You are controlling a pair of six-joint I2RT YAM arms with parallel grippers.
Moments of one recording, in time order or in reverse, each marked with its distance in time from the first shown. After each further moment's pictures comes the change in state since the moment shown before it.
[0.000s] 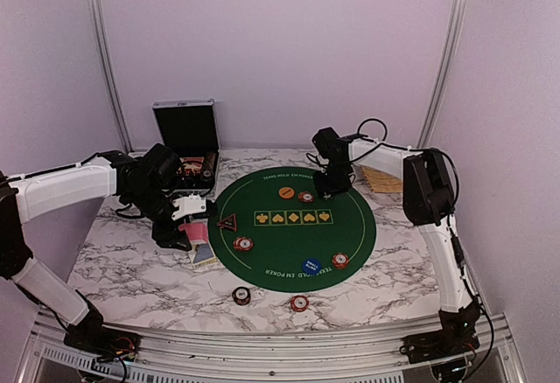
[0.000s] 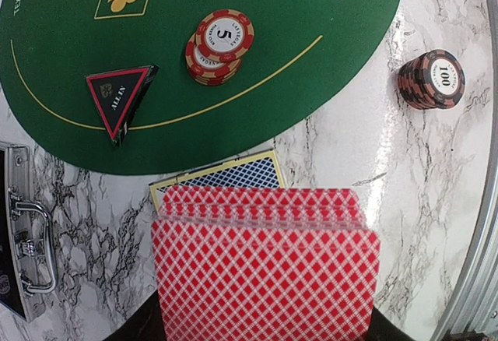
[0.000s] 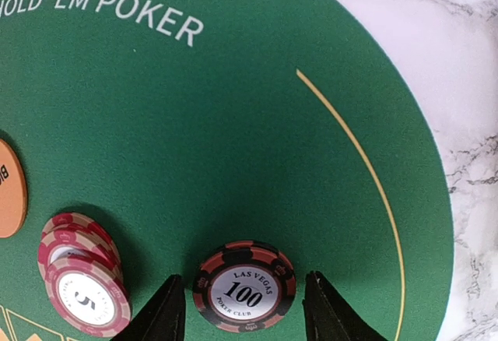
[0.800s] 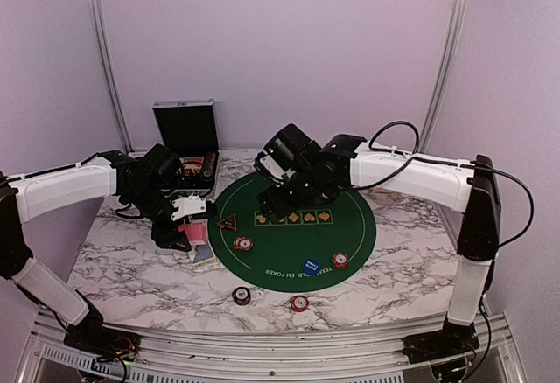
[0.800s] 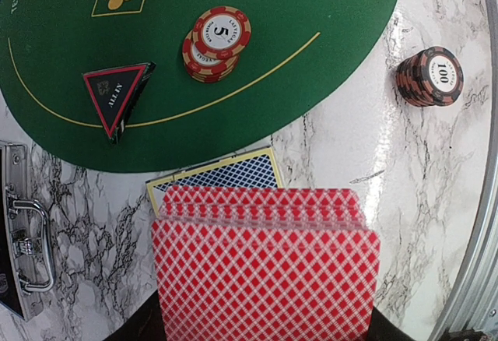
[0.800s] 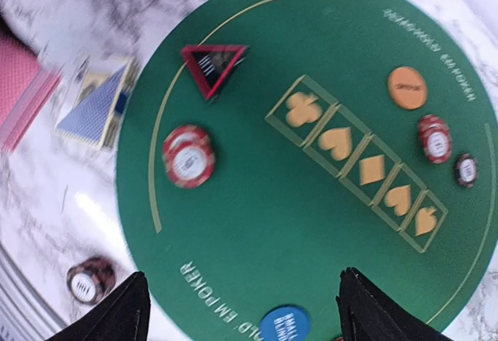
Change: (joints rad) left arm 0.000 0.000 0.000 -0.010 -0.001 0.000; right arm 0.470 -0.510 -0.346 0.063 0.019 -0.031
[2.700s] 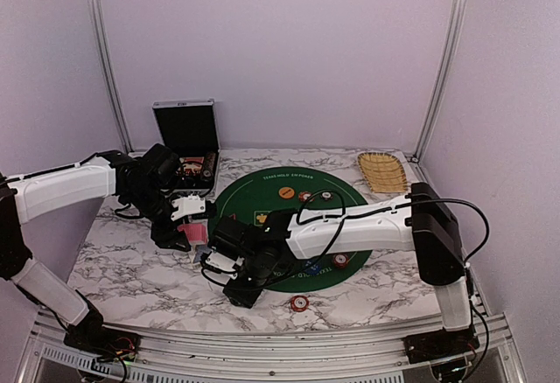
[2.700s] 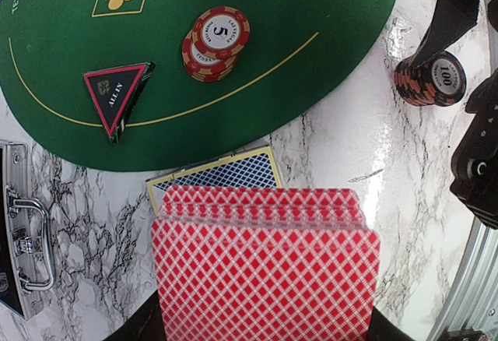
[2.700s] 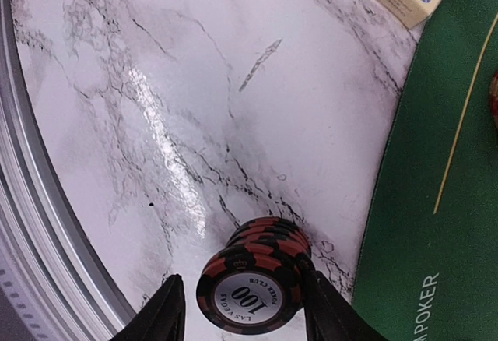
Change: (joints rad) left arm 0.000 -0.006 0.000 -0.005 0.000 -0.001; right arm 0.315 0.235 -0.031 0.022 -0.222 -0.107
